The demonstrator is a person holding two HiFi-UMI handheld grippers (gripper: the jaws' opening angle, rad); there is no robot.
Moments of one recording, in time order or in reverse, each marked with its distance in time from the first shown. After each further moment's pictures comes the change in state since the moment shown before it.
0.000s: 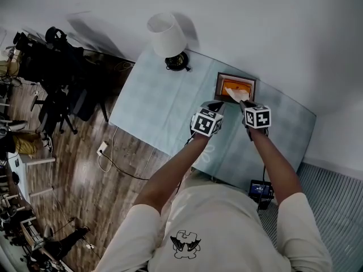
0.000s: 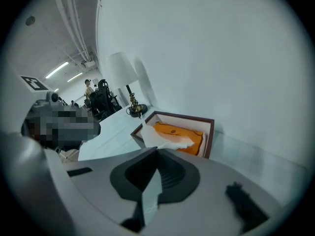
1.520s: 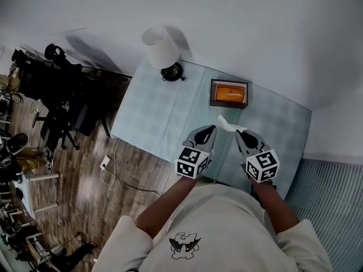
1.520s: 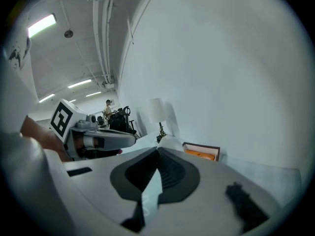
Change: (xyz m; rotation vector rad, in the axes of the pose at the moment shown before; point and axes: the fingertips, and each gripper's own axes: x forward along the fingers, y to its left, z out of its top) left arm -0.136 -0.070 0.027 0.017 -0.266 -0.011; right arm -0.177 0.133 0.024 -0.095 -0.334 0.091
